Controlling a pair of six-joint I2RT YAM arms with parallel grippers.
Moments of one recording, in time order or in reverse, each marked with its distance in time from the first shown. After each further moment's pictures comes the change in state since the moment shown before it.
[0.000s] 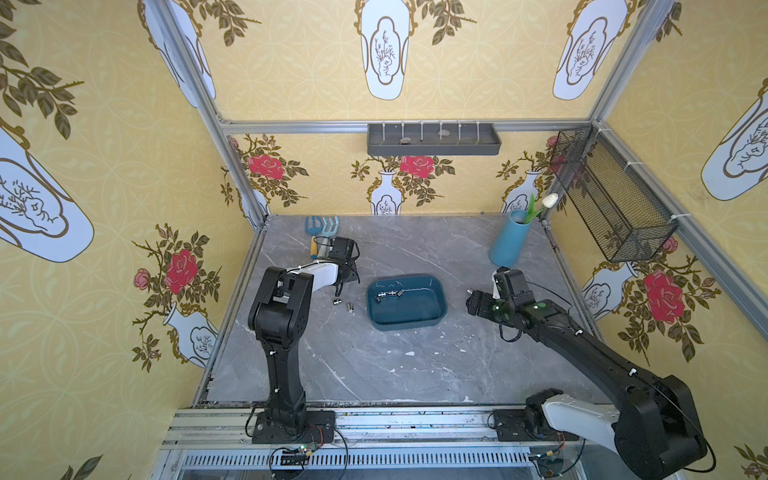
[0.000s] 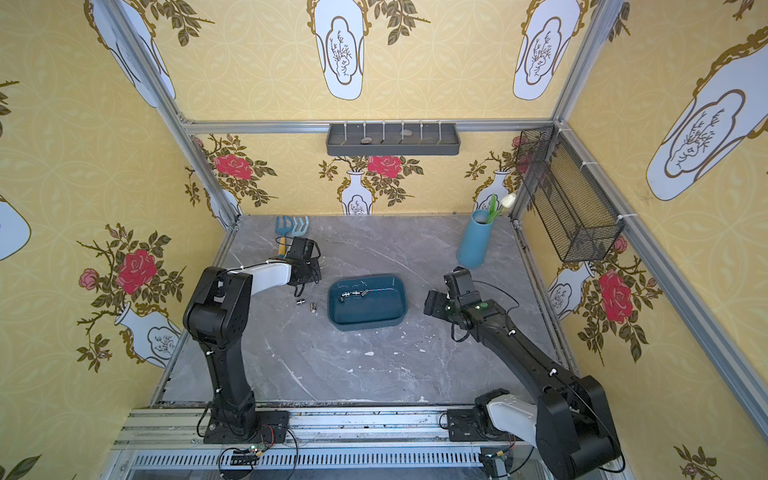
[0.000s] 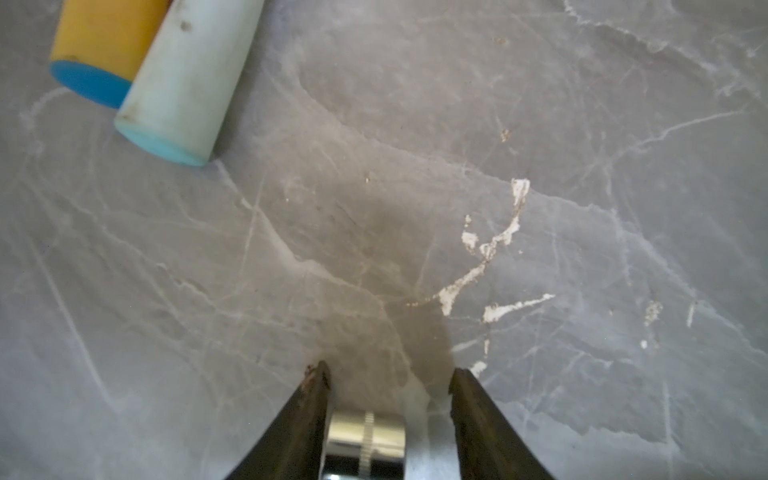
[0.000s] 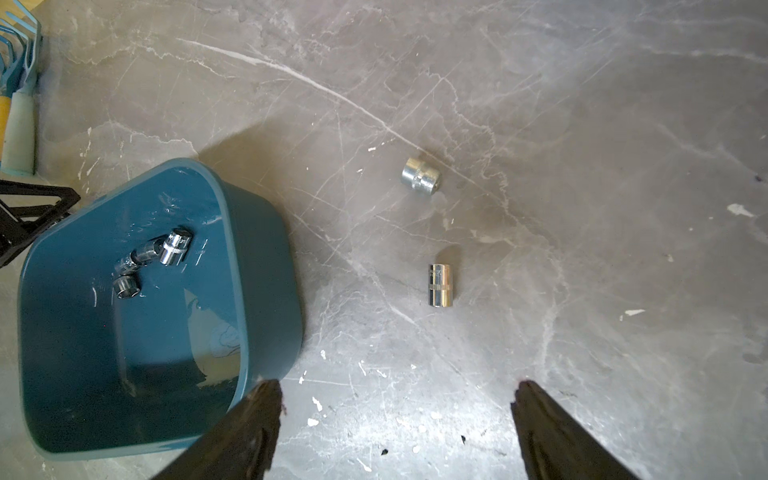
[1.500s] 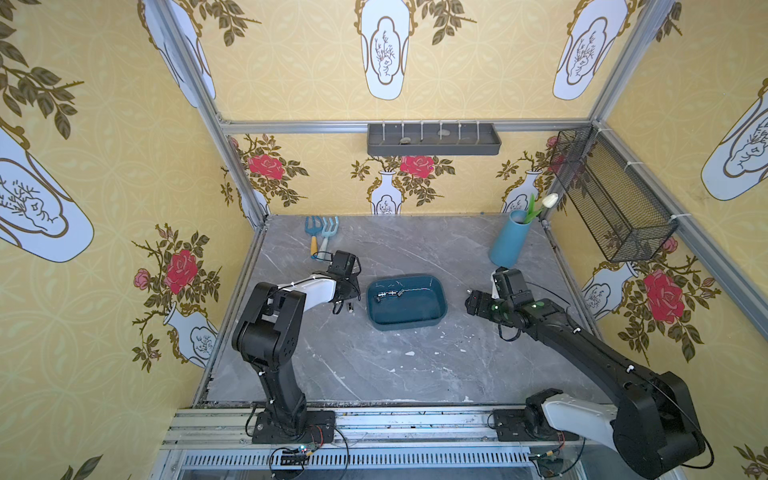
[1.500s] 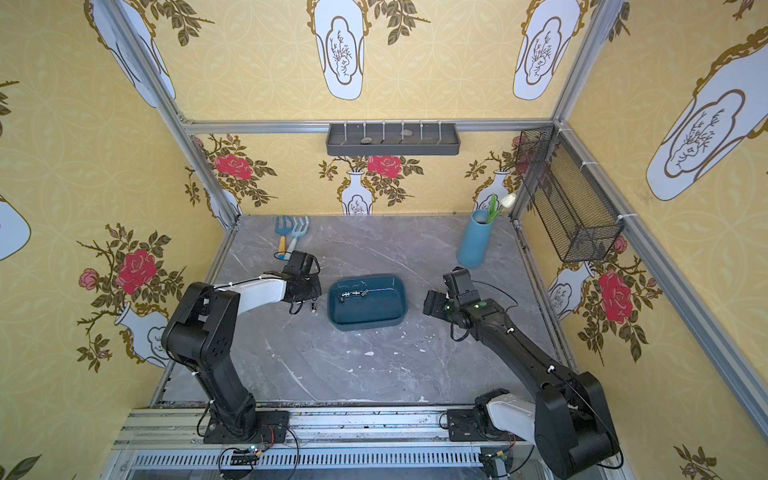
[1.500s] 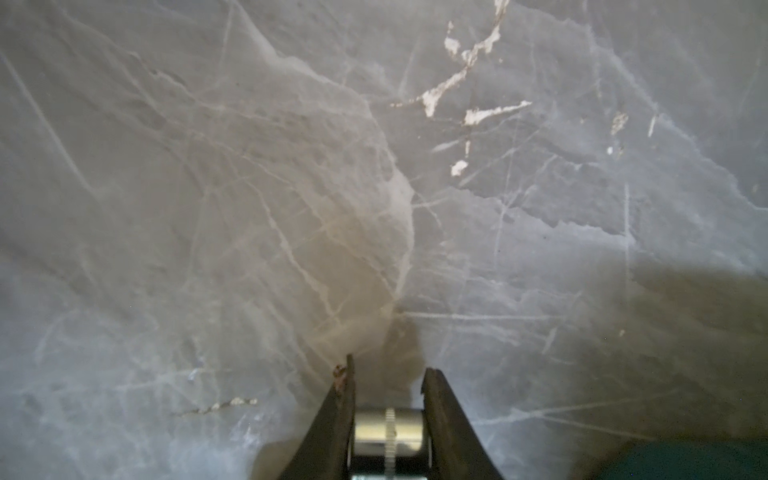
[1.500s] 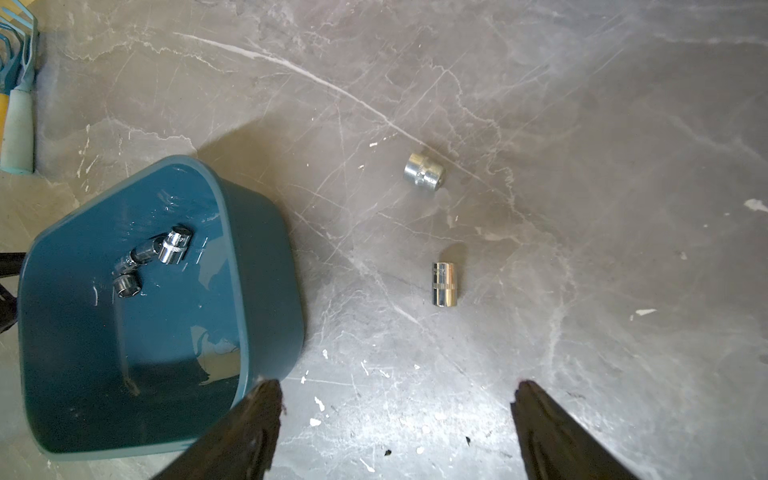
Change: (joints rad) left arm -0.061 -0.192 -0.222 -0.024 0.067 -0.070; right arm 0.001 0.016 0.002 0.004 -0.011 0.007
